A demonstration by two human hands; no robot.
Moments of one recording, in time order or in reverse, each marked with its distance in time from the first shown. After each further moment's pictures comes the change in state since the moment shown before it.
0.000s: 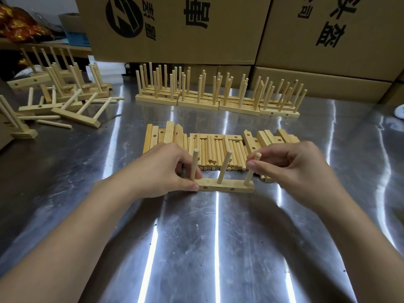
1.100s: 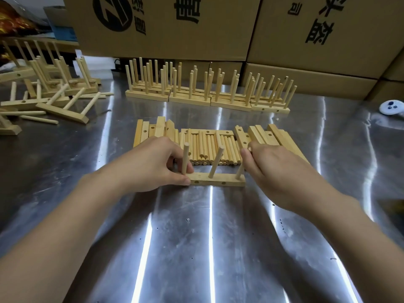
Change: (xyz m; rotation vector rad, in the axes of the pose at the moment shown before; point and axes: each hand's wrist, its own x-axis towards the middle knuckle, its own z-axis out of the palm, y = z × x) left_hand 0.002 0.002 -0.001 0.028 0.009 0.001; right_hand -0.002 -0.016 0.011 -0.715 -0.160 0.036
